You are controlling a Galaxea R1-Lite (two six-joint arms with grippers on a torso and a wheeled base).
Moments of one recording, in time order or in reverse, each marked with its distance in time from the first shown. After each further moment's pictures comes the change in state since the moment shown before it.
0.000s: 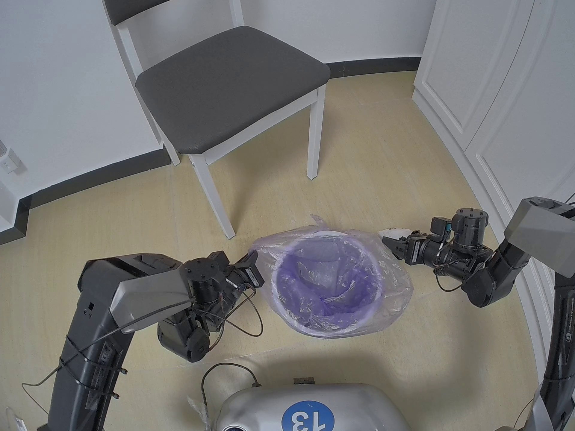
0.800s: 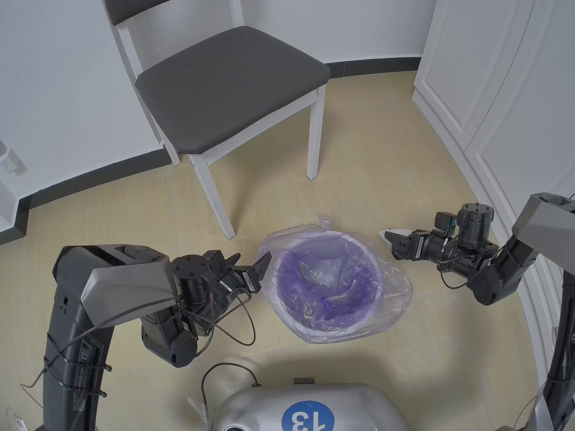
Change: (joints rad) left arm -0.015 -0.143 0.201 0.000 -0.052 0.100; right arm 0.004 -0.076 0.041 0.001 0.002 0.004
